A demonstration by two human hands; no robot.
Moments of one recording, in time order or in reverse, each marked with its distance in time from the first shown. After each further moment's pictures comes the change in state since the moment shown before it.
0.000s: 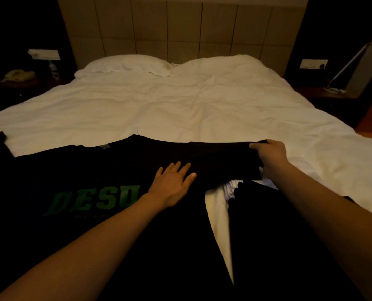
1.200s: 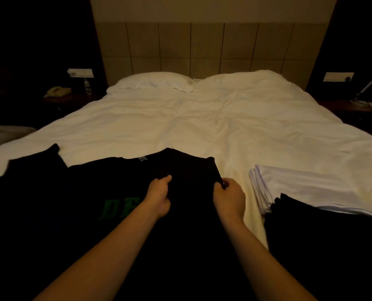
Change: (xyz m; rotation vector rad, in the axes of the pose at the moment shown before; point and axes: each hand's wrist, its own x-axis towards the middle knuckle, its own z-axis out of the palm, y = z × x) left_hand -0.044 -0.067 -0.054 -1.858 0.277 -0.675; right_hand -0.155 0.045 0.116 -0.463 -0.131 -0.188
